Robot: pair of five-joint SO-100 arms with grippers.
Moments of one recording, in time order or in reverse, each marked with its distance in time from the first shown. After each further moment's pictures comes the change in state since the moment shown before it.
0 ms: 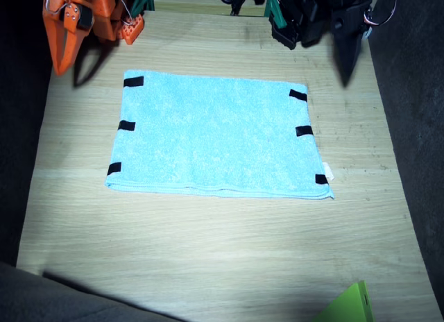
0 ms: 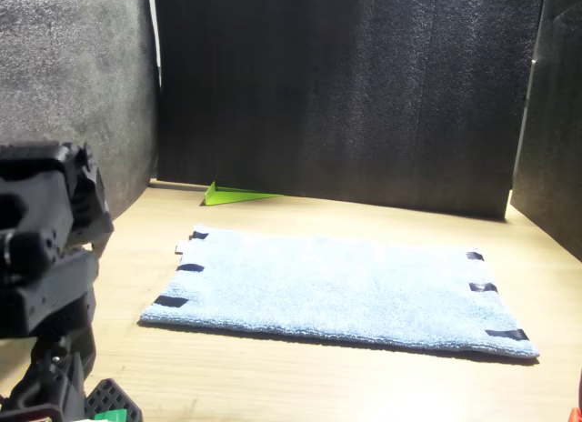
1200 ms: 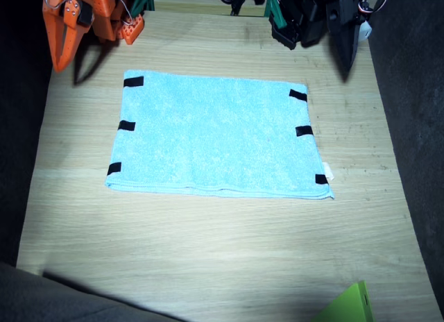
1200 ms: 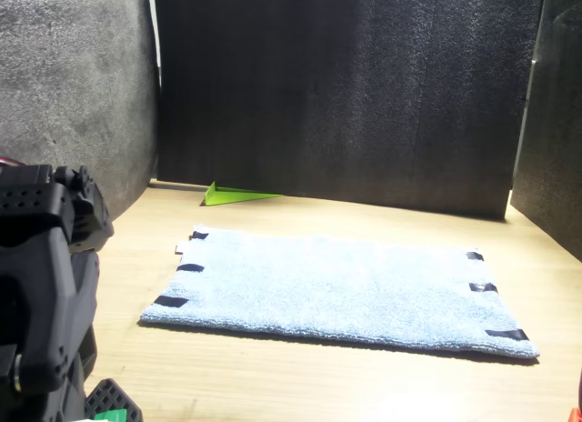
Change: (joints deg) arm 0 -2.2 42.5 13.8 10.4 1.7; arm 1 0.6 22.2 7.9 7.8 0.0
